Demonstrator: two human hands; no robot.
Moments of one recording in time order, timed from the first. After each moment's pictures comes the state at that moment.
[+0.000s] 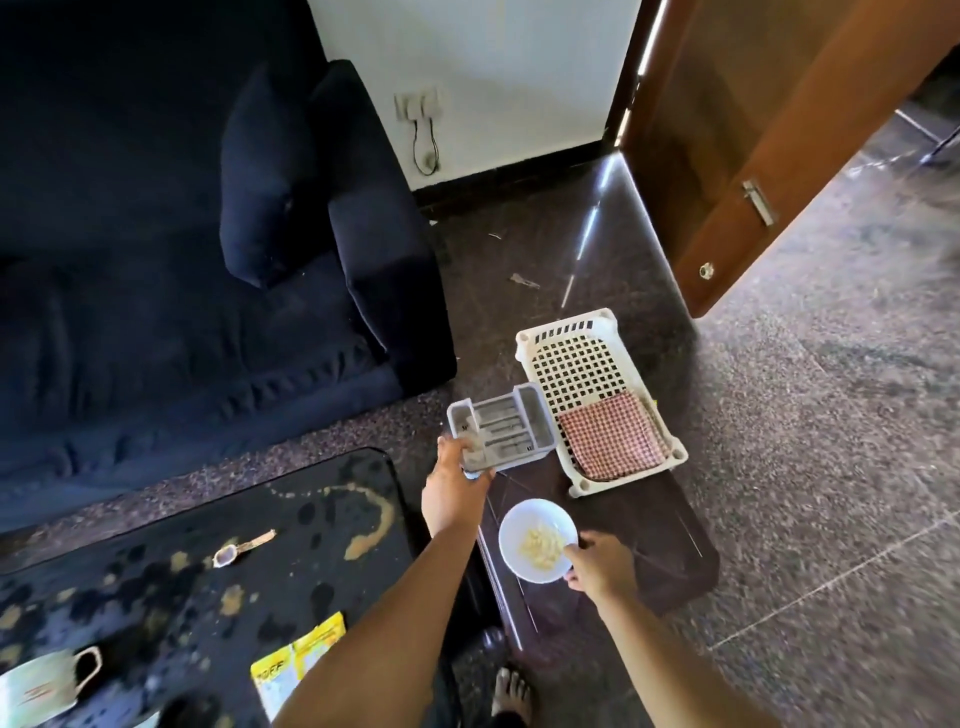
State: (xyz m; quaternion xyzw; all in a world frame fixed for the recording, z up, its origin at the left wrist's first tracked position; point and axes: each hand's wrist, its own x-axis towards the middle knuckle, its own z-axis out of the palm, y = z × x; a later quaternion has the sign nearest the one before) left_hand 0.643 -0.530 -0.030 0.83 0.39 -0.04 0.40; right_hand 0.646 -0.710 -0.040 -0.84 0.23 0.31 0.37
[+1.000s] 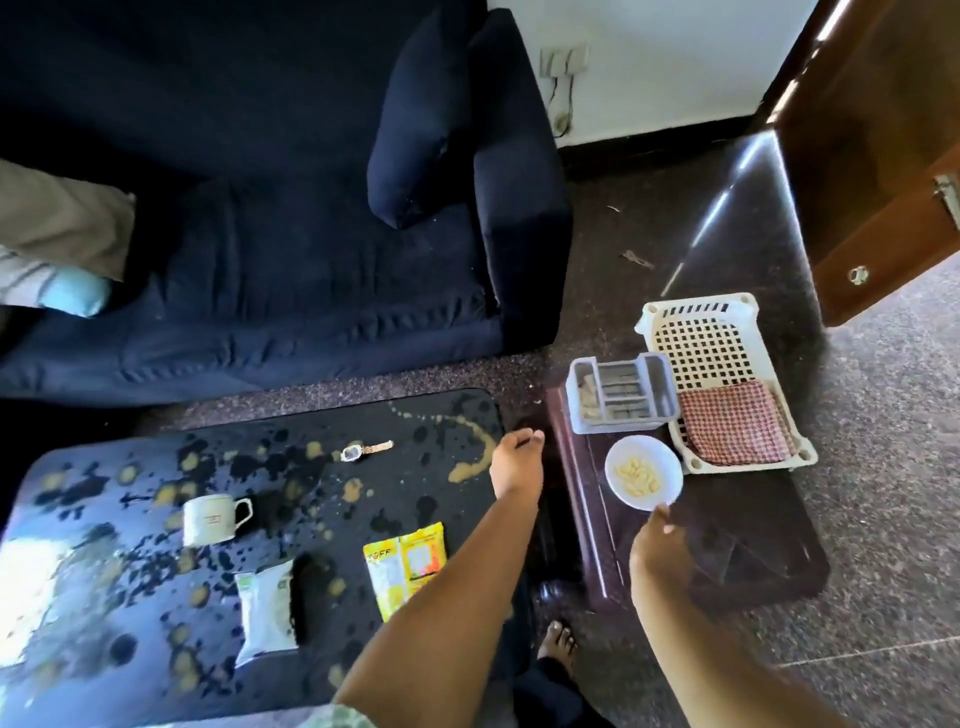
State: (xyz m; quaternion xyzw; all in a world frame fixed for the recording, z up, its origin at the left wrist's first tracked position) left_hand 0.578 -0.492 -0.038 0.55 0.57 -0.01 0.61; right_hand 0.591 -0.655 -0.037 -0.83 0.32 0.25 0.37
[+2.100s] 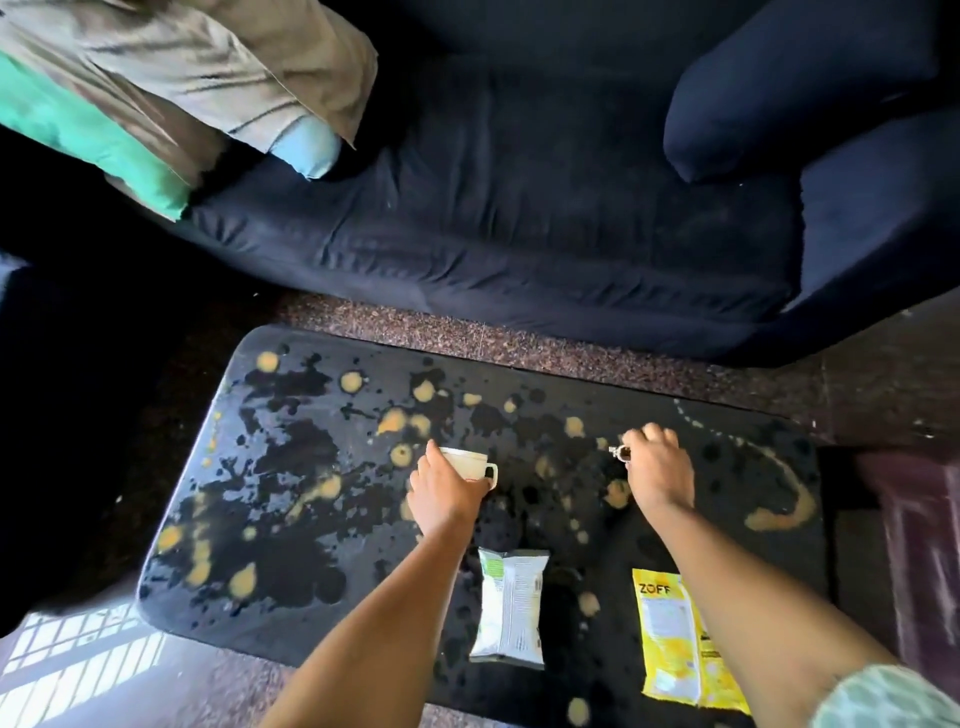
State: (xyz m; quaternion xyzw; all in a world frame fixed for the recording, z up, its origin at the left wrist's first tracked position) left_hand 0.252 -0.139 -0.110 0.67 0.66 -0.10 0.32; right_hand 0.467 -0.273 -0.133 -0.91 -0.37 0.16 -0.08
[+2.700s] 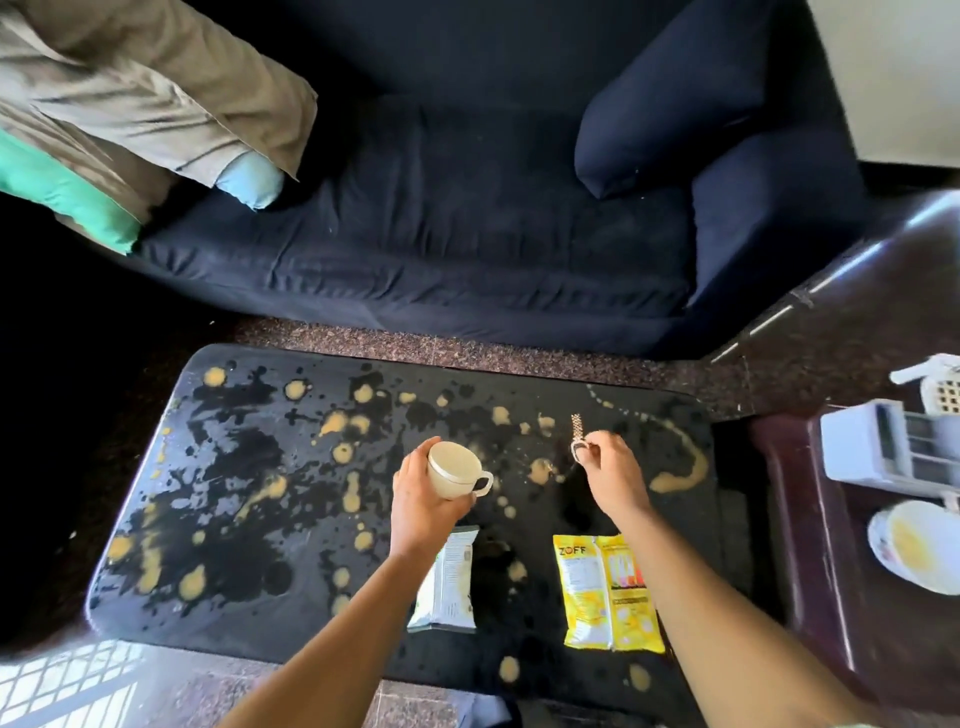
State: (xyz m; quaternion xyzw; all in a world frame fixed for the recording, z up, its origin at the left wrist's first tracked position) left_hand 0.264 -0.217 -0.051 0.72 0.52 0.08 0.45; right_hand 0.474 -0.349 -0.084 -0.90 -0.24 0.27 0.25
